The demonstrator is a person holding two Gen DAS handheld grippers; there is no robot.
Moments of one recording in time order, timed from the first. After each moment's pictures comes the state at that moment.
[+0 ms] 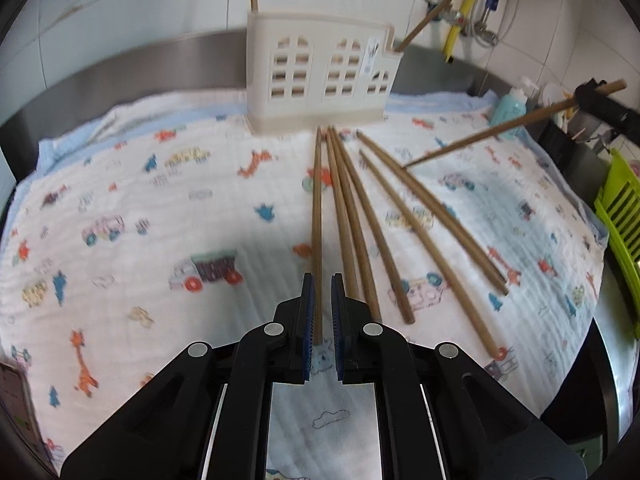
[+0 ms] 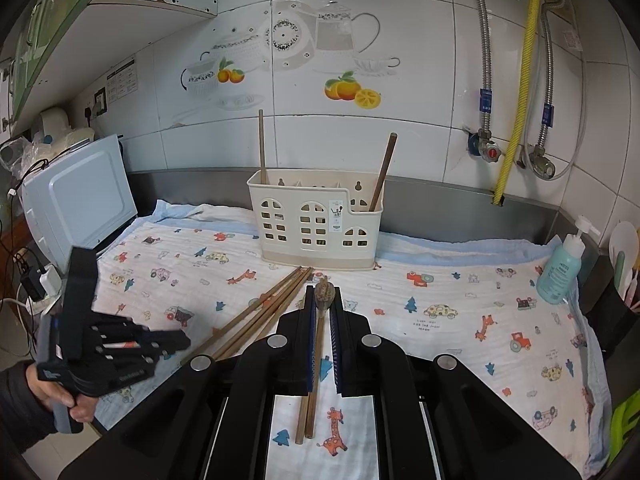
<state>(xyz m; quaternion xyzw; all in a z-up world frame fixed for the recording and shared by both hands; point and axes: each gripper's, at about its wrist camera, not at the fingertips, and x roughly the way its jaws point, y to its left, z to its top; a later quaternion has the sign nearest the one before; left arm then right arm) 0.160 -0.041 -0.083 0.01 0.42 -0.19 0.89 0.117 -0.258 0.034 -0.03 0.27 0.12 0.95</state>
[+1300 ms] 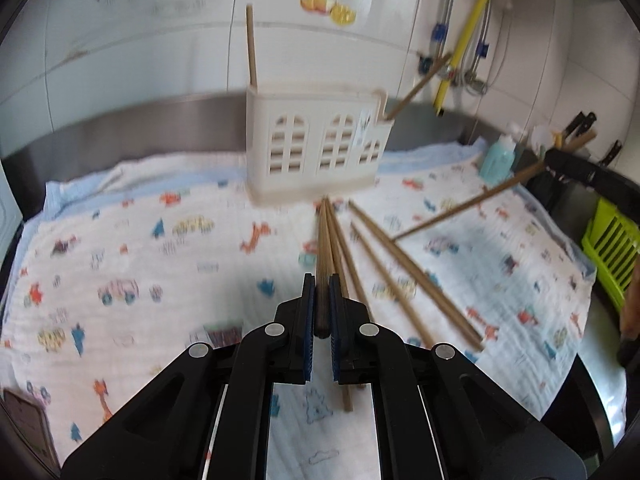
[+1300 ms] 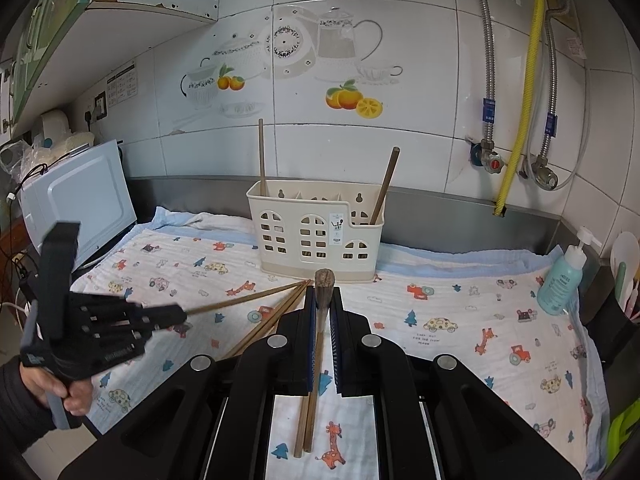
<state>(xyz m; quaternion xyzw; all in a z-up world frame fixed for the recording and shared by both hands) 0.166 -0.039 -0.030 -0.01 0.34 -0.20 0.92 0.129 -0.256 0.044 -0.03 0.26 0.13 0.96</state>
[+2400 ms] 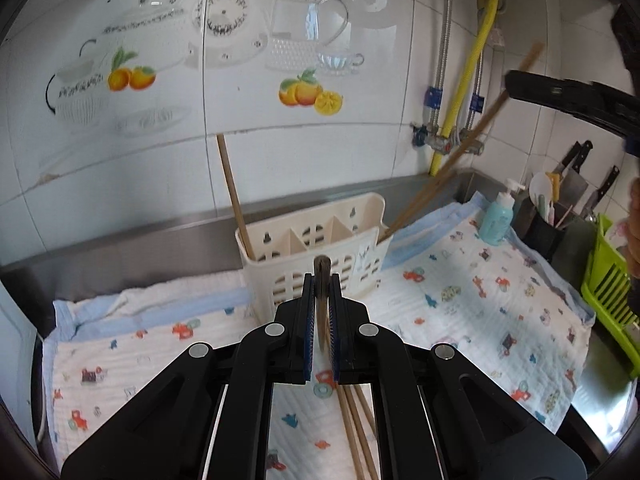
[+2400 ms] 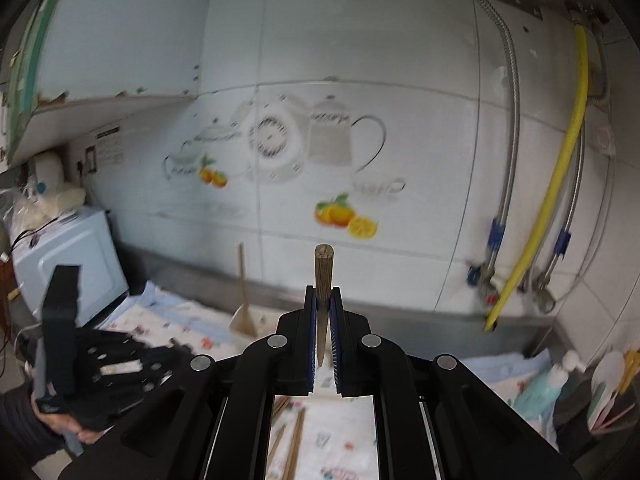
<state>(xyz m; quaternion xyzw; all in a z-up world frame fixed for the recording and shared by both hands) 0.239 -0.058 0.073 0.03 0.28 -0.21 0.94 0.225 -0.257 0.178 -0.05 0.20 0.13 0.97</state>
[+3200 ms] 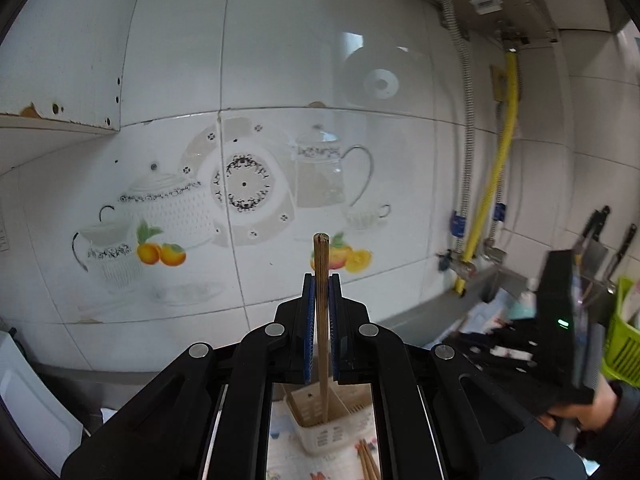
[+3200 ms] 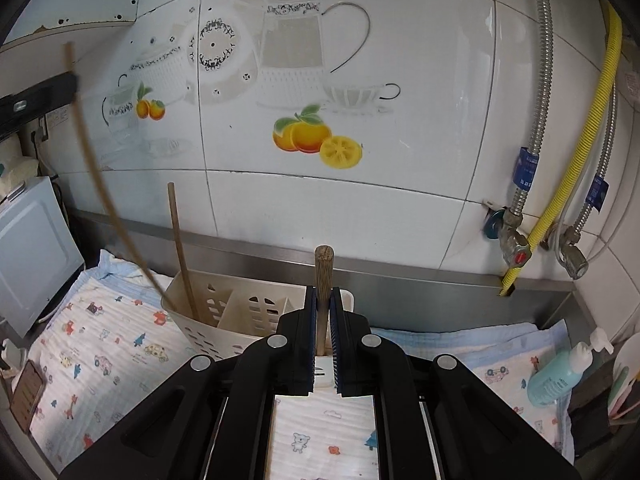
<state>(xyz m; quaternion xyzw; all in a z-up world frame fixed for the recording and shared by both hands) 0.281 -0.068 0.196 0.04 0.14 -0.16 0.98 0.312 -0.257 0.103 -0.05 0.29 0.09 0.95</state>
